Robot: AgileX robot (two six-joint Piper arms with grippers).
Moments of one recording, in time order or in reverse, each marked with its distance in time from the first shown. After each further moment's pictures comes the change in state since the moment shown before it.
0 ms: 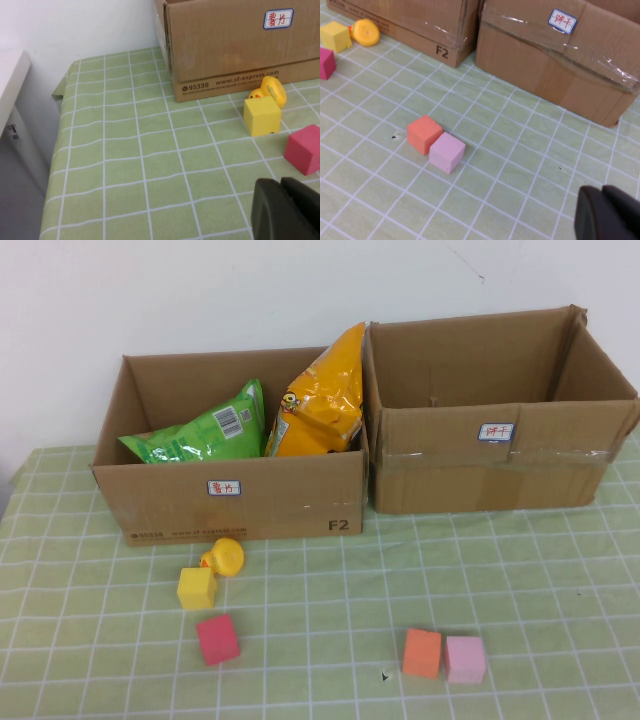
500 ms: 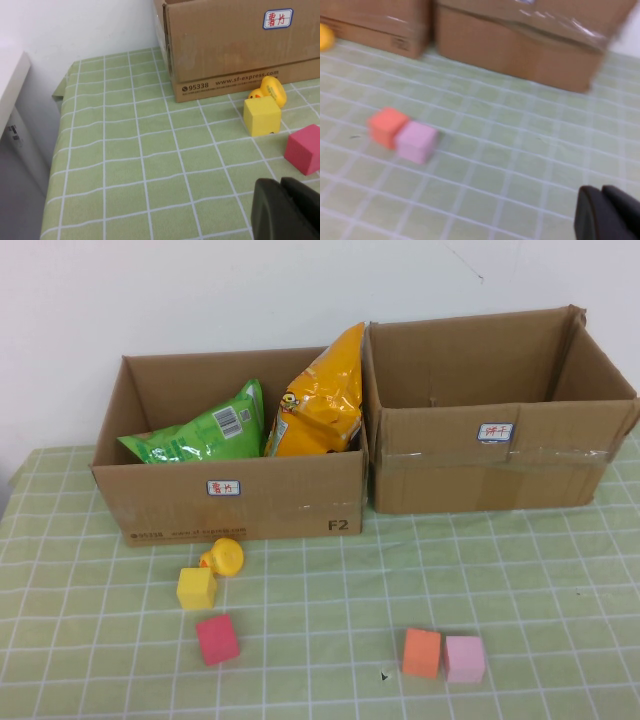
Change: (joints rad) right arm -0.194 -0.207 0.216 0.072 -0.061 0.007; left arm 0.000 0.000 0.000 0.001 0.000 0.004
